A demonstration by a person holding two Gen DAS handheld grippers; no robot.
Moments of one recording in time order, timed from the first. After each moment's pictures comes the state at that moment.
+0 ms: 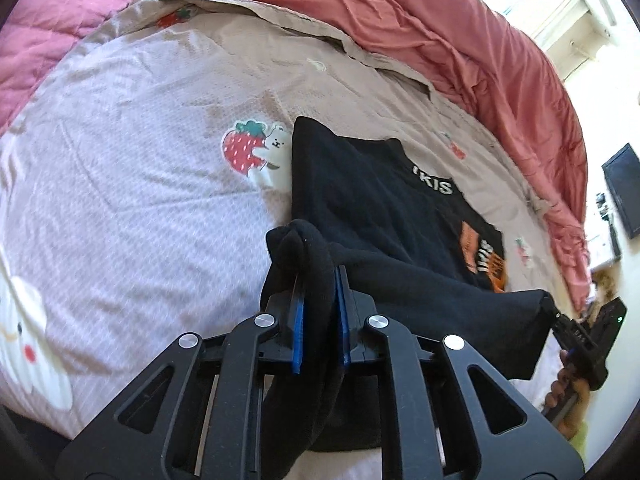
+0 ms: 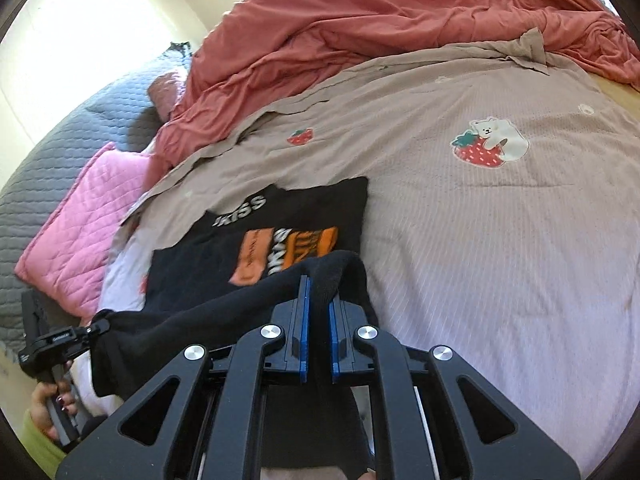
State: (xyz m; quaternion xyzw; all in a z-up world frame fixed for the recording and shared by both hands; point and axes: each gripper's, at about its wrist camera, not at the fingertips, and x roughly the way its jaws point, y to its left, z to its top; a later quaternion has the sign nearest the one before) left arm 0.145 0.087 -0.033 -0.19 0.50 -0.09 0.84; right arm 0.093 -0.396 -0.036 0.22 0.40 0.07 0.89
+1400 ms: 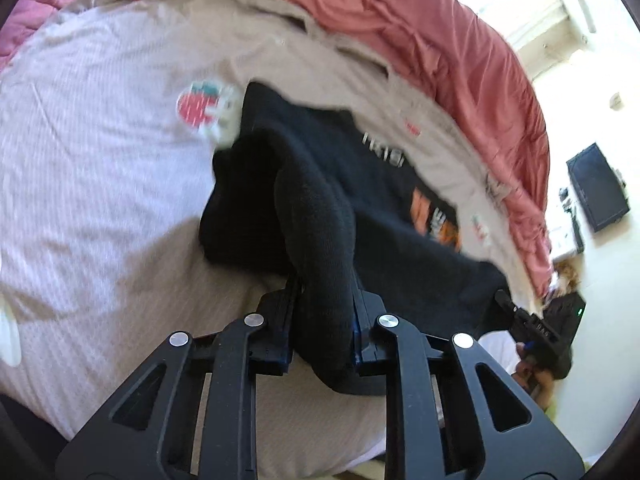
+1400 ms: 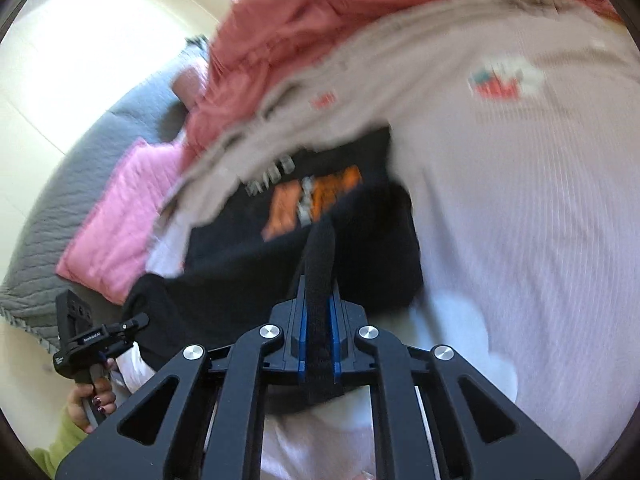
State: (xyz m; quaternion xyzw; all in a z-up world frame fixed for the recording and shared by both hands) left arm 0.115 0.071 -0.032 -0.24 0.49 -0.17 0.82; right arm 0.064 -0.403 -0.038 0.28 0.39 0.15 0.86
